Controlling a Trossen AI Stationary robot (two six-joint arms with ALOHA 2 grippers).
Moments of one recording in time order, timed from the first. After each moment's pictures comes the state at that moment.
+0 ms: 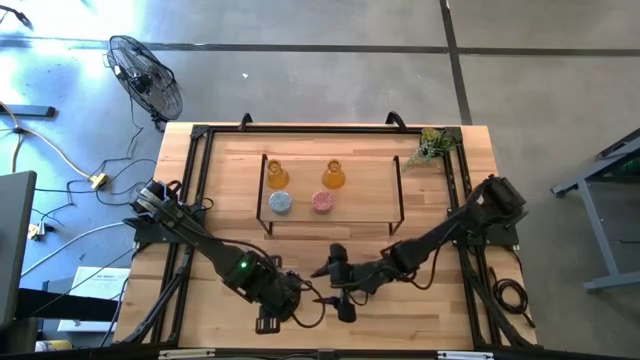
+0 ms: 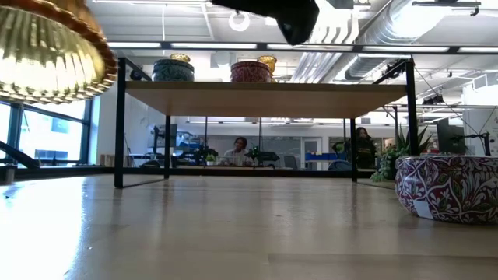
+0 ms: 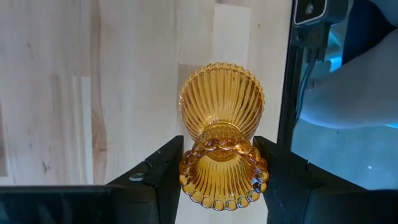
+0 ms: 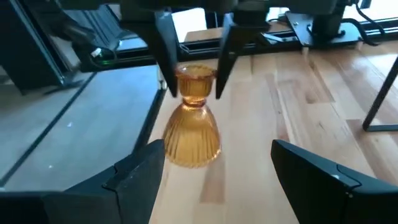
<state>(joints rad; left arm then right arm) -0.60 1.80 1.64 -1.04 0.01 -0.68 0.49 1.80 1.13 0.31 0.27 0.32</state>
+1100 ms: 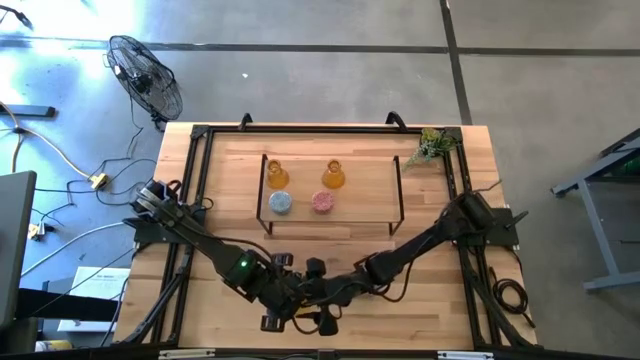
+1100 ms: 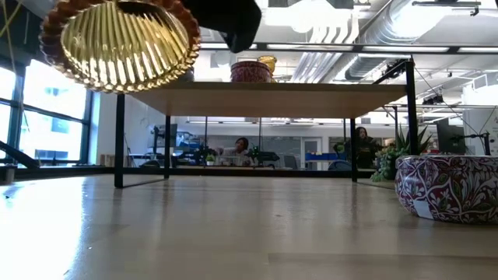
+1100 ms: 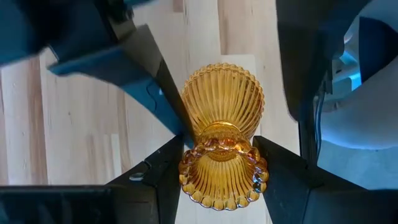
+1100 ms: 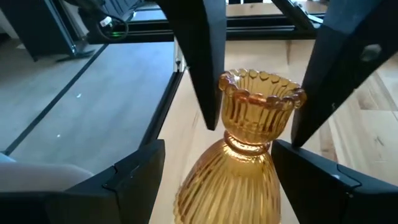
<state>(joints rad) -0.59 1.80 1.64 -0.95 -0.14 -0.52 0.47 2.04 1.41 0.20 0.16 0.26</state>
